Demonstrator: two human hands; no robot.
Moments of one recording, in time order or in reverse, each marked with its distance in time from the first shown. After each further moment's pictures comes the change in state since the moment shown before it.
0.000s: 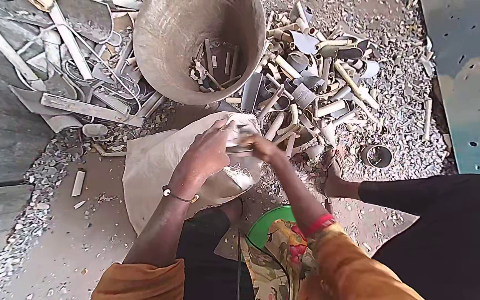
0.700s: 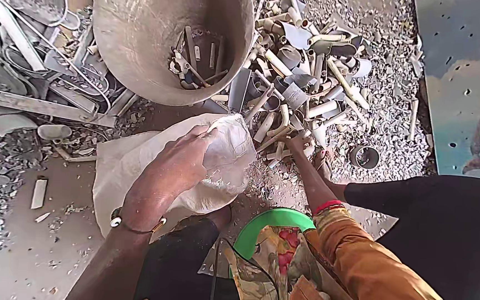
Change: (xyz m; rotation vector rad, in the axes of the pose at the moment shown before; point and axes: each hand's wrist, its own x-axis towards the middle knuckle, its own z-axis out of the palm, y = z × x) left_hand 0.019 -0.001 -0.014 0.092 -0.118 -0.057; right_hand 0.014 0.036 -0.193 -0.557 1.124 0.279
